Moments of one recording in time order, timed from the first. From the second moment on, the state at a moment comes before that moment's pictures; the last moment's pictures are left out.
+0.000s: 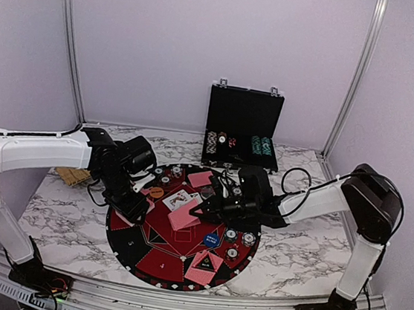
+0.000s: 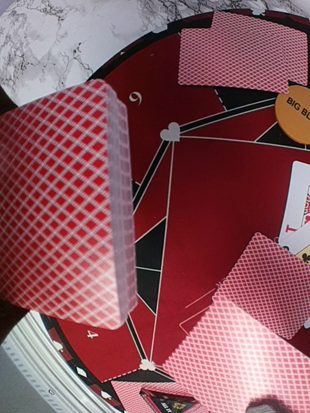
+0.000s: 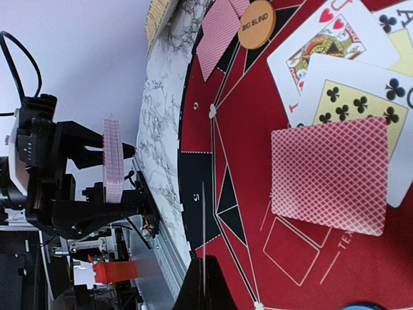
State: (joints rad) left arm -0.82 1.59 1.20 -0.99 0.02 -0.26; right arm 0.79 1.86 0.91 0.45 -0.68 1.02
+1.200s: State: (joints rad) left arm -0.80 1.57 1.16 -0.96 0.04 -0.26; right arm 0.95 1.94 1.20 -0.20 -0.19 0.66
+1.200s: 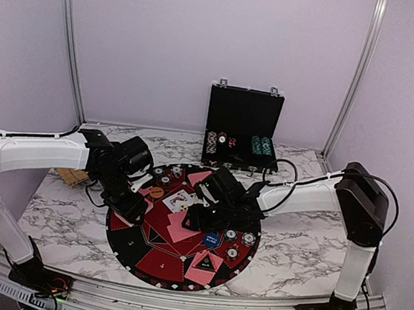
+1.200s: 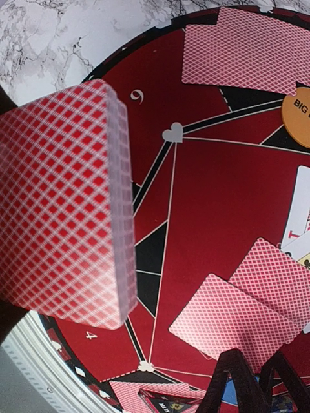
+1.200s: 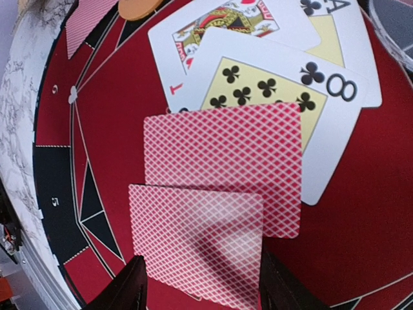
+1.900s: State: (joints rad) left arm -0.80 1.57 1.14 -0.91 0.04 -0.32; right arm 0.93 1.74 1.22 -0.29 0.02 0.57
